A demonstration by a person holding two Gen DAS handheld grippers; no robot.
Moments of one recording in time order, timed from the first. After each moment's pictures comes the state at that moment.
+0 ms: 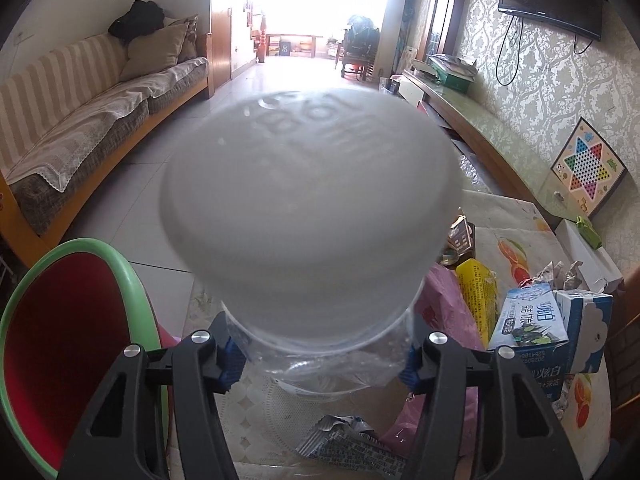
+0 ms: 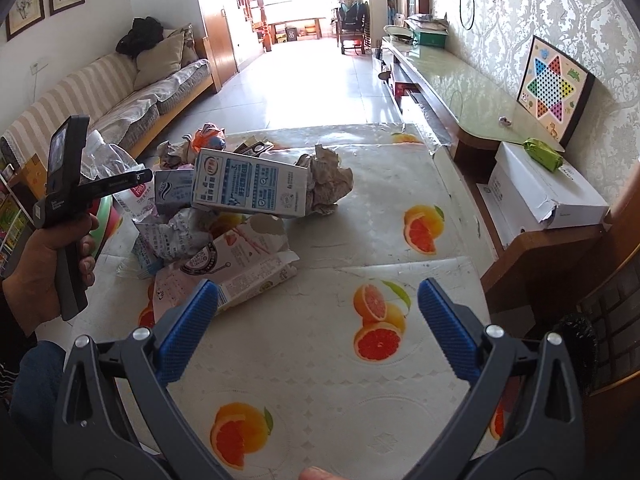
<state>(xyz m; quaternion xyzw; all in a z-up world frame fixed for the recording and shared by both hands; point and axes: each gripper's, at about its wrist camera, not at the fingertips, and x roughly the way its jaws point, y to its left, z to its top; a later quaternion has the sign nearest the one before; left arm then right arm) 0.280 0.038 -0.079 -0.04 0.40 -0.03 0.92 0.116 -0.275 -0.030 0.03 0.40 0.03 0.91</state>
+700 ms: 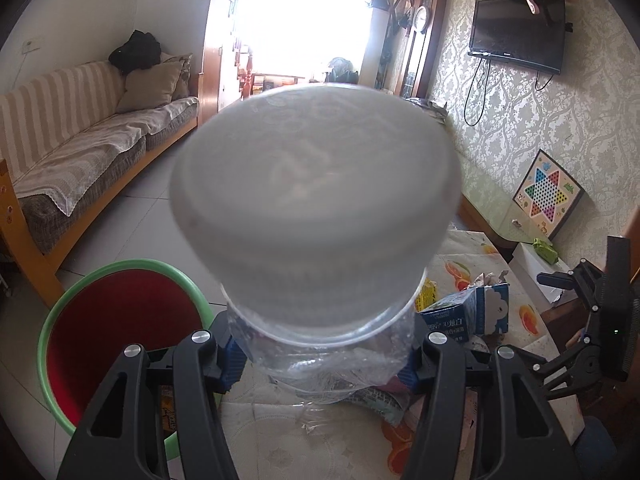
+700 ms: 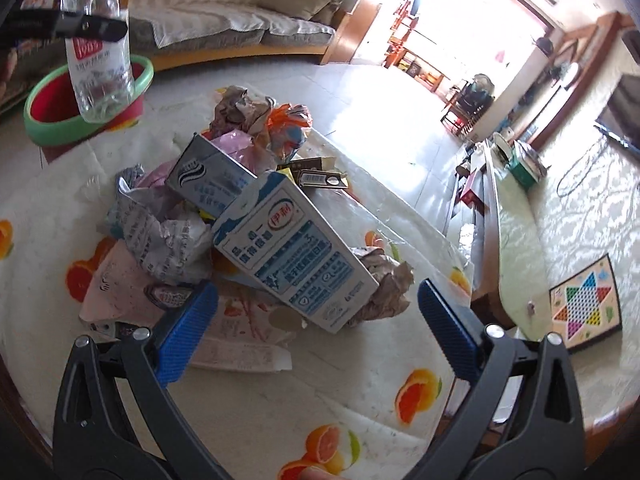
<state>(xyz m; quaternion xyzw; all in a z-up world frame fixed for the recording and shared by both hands) 0.188 0.070 -0.003 -0.06 0.33 -0.07 0.94 0.205 -0.185 -0.050 -0.31 0.36 0.17 0.86</state>
